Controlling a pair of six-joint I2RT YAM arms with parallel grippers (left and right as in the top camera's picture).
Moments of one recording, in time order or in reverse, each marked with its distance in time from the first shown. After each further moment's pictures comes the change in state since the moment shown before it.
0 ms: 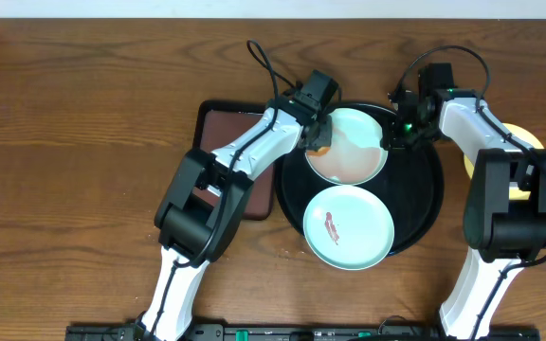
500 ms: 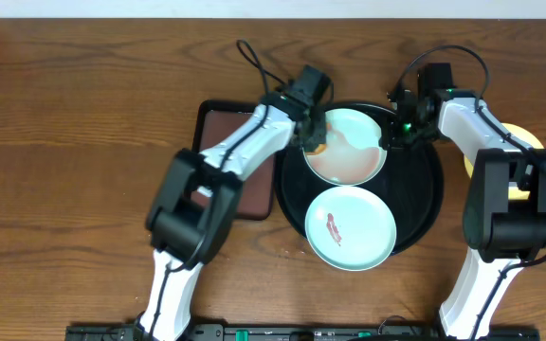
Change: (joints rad) left arm 0.038 -0.063 -0.010 -0.084 0.050 -0.002; right arm 0.005 -0.001 0.000 0.010 -0.003 0.000
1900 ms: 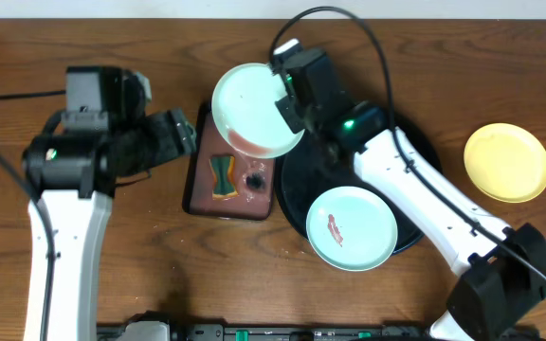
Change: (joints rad) left arm 0.541 -0.867 -0.182 -0.529 0.150 0.169; right arm 0.623 -0.314 0.125 0.238 0.626 -0.101
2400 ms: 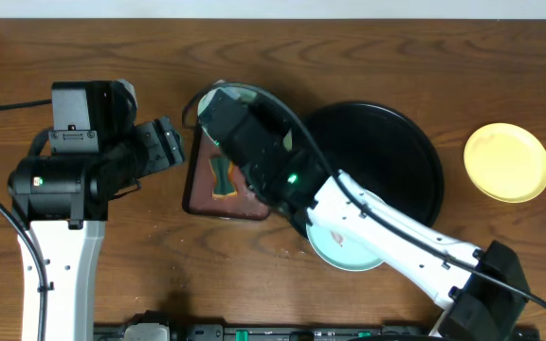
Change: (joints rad) left arm 0.002 -0.068 0.000 -0.029 -0.109 0.014; right arm 0.294 0.000 0.000 0.086 0.498 -0.414
